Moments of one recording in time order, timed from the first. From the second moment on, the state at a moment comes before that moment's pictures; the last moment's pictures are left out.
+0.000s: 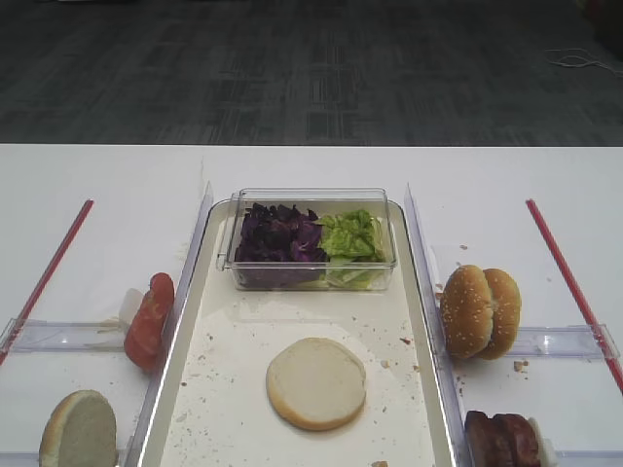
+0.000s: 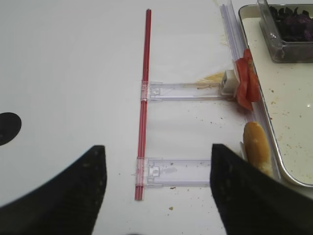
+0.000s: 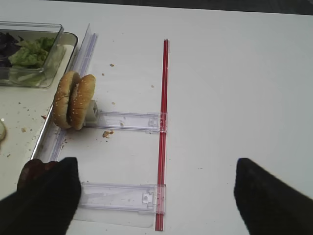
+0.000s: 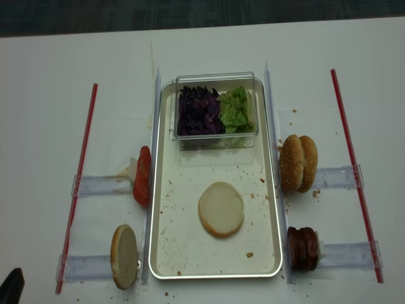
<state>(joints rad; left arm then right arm) 0.06 -0.02 -0.49 0.01 1.18 -0.05 0.01 -0.02 -0.49 0.02 1.12 -0.06</state>
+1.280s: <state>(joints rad) 0.06 -0.02 -0.49 0.01 1.18 -0.05 0.01 -0.02 -0.49 0.02 1.12 -0.06</state>
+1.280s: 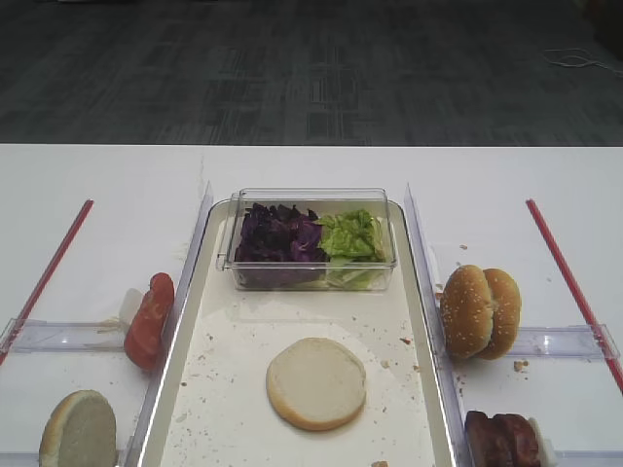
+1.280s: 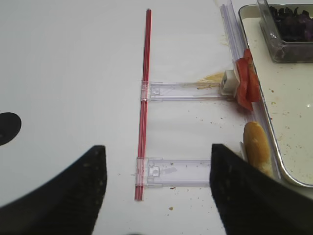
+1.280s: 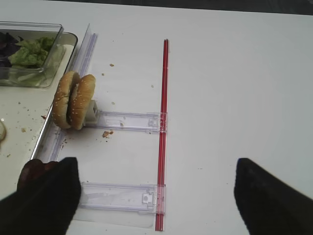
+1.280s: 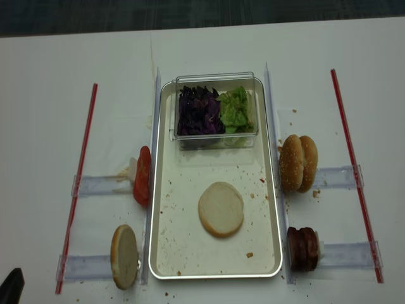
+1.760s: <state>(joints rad) 0.06 -0.02 -0.49 0.01 1.18 -0.05 0.01 -0.01 -0.49 0.02 1.12 -0.06</state>
